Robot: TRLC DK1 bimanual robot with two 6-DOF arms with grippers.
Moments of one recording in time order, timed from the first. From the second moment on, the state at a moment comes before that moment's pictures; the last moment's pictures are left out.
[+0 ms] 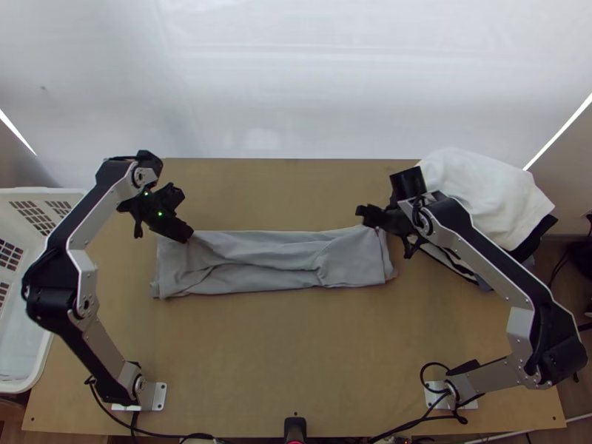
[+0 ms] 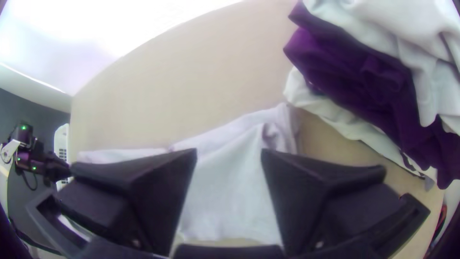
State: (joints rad) left arm -0.01 1.89 1.62 -1.25 0.22 0.42; right arm 0.40 1.59 1.28 -0.66 -0.03 0.62
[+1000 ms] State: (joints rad) left arm 0.36 1.68 1.37 -1.20 0.55 0.33; right arm 0.42 1.34 1.21 -0.71 0.04 0.66
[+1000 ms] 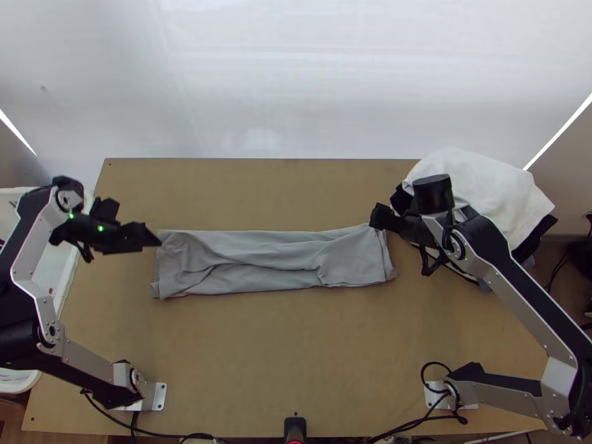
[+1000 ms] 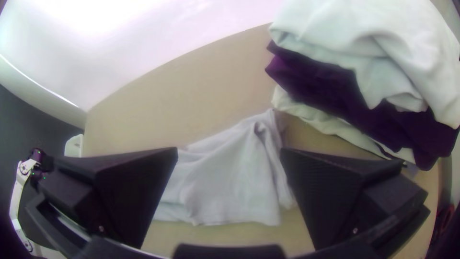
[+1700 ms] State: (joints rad) left arm 0.41 1.67 1.13 -0.97 0.51 0.34; right arm 0.45 1.30 1.16 -0.74 0.03 0.69
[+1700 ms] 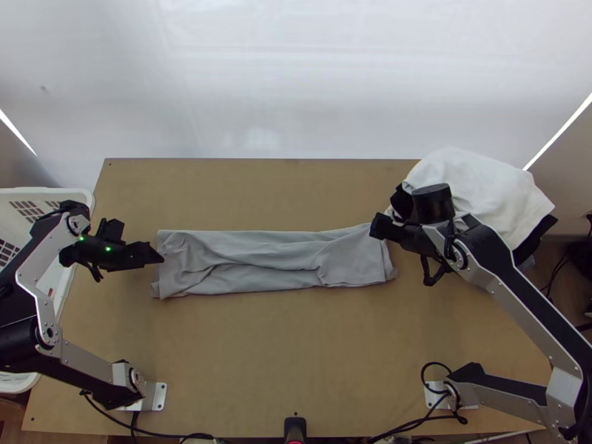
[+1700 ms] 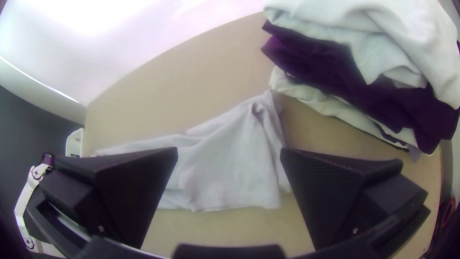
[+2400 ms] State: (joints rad) left arm 0.36 1.69 1.06 -0.80 0.56 0.26; right arm 0.44 1.29 1.15 -0.74 0.03 0.69
